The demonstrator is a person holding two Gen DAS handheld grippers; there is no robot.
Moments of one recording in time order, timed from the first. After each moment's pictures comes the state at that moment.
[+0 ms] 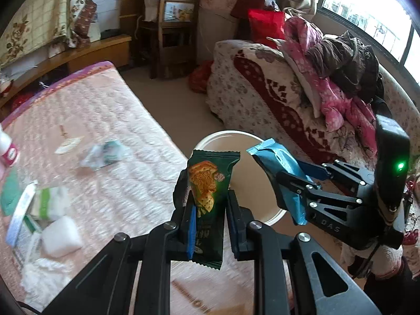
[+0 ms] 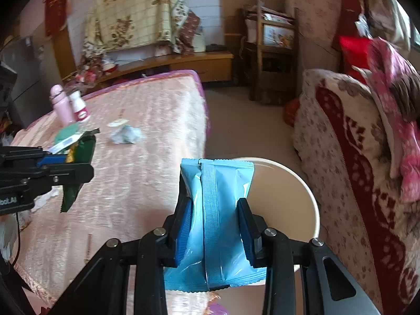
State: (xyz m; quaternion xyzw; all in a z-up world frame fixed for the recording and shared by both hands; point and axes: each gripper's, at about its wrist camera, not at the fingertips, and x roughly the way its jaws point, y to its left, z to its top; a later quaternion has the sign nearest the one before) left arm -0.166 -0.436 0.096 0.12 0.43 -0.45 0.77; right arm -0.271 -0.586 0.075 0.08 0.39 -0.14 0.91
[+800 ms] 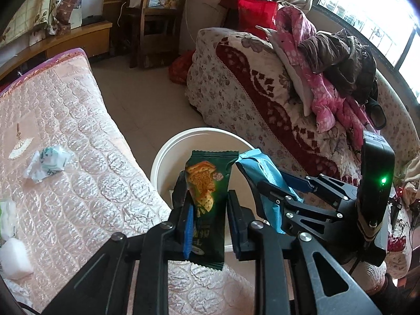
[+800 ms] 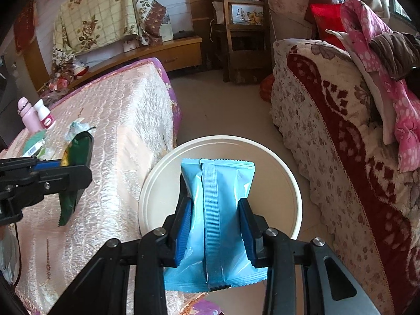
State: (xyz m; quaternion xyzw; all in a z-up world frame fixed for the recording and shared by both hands) left arm -0.155 -0.499 0.059 0.10 0.46 -0.48 0.74; right arm -0.266 -0.643 0.030 0.13 0.42 -0.19 0.88
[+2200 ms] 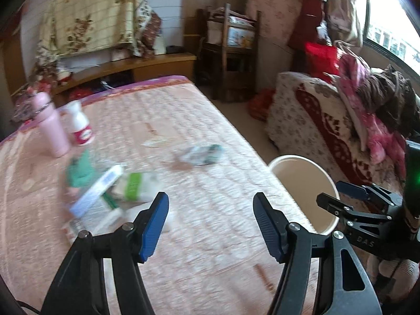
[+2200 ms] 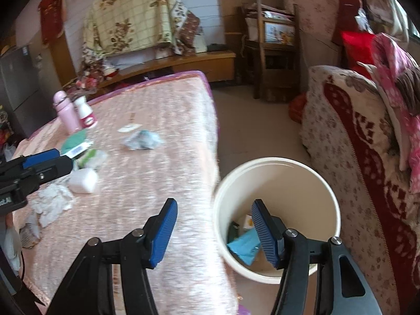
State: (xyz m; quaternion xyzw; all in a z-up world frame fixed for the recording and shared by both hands) left arm -0.138 -0.314 0.116 0.09 0.38 -0.31 0.87; right arm -0.241 -0.534 0.081 0.10 0.38 -0.12 0.91
